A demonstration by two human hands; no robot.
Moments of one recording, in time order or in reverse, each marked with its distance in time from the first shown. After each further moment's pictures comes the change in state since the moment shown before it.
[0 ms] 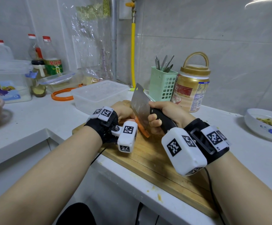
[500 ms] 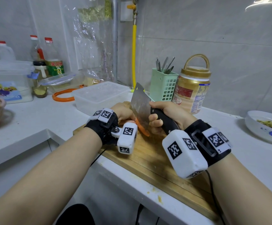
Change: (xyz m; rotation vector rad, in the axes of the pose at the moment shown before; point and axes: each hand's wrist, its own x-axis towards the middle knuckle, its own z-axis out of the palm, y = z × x) left_hand -0.008 0.003 0.000 0.016 0.043 0.038; right_hand -0.001 -0.003 0.000 0.001 -0.030 -0.017
